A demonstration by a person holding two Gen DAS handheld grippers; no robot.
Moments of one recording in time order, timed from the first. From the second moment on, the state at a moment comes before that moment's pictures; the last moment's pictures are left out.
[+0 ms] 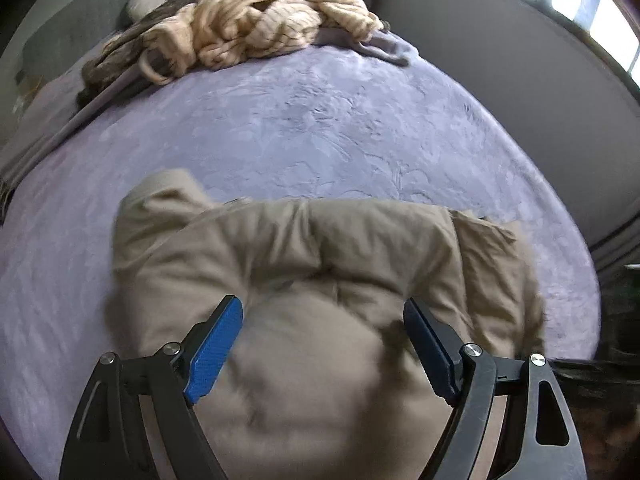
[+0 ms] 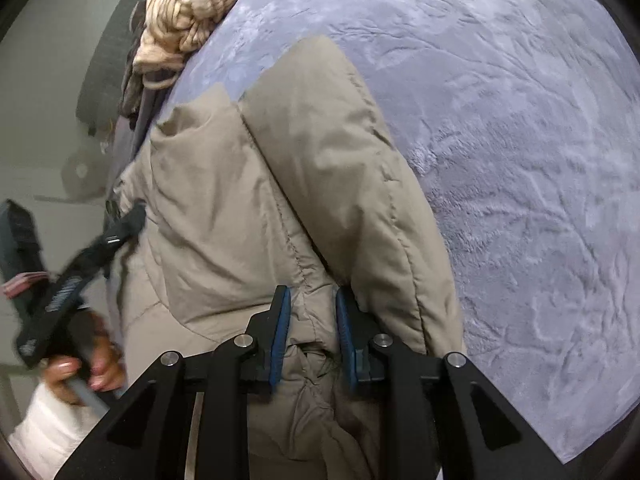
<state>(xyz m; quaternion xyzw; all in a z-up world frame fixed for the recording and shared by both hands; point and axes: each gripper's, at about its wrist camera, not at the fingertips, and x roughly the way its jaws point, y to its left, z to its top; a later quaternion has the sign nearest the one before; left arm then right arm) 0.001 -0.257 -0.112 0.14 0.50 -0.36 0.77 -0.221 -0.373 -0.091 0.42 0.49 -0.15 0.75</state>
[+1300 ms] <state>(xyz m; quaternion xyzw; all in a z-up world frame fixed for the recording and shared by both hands) -0.091 -0.099 -0.111 0.07 0.61 -0.24 0.75 -0.247 -0.327 -0.024 0.34 0.51 -0.20 0.77</state>
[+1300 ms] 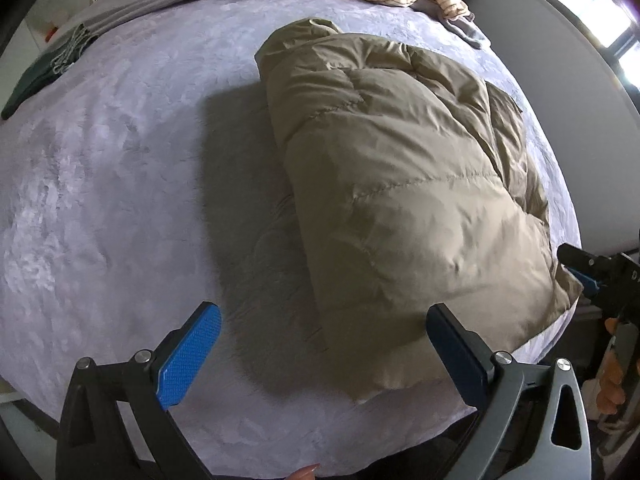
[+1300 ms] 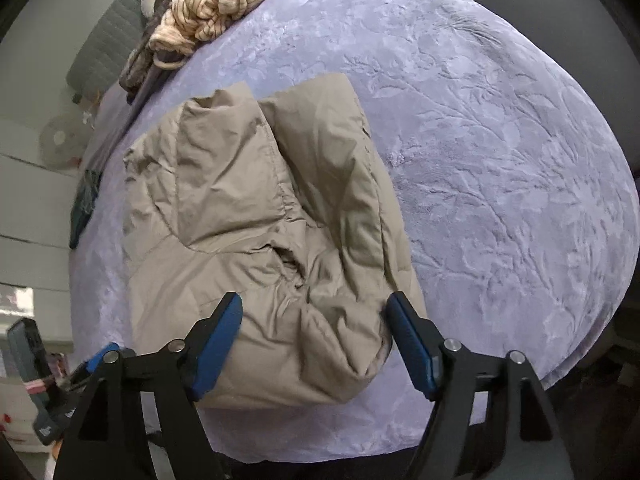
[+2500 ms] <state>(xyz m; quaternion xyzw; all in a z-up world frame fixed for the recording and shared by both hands) -0.008 -0.143 -0.138 -0.05 0.66 -0.24 0.71 -0.196 -0.442 -0.106 0.49 0.52 -0.11 0.69</state>
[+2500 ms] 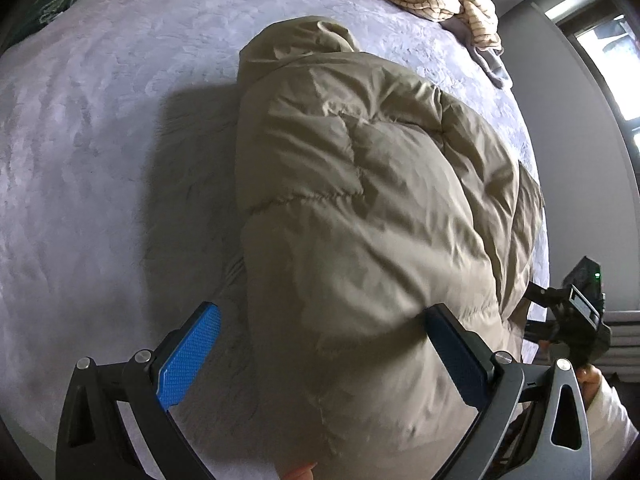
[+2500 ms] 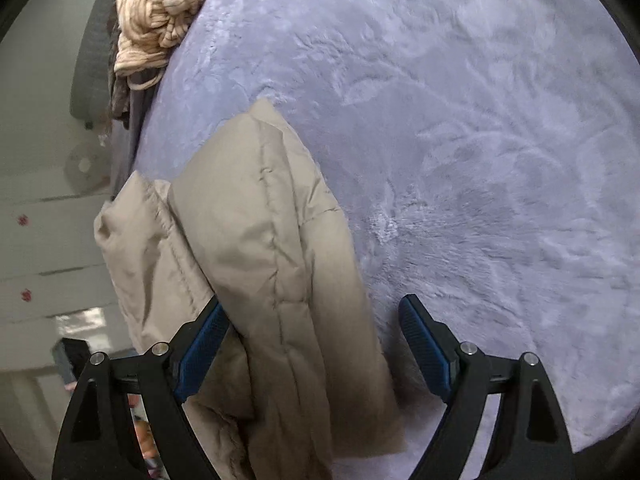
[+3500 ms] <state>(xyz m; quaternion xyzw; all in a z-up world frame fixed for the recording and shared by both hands) 0.060 -0.150 -0.225 -0.21 0.69 -0.34 0.61 -0.092 -0.411 -0.136 0.41 0.61 0.06 0.67</state>
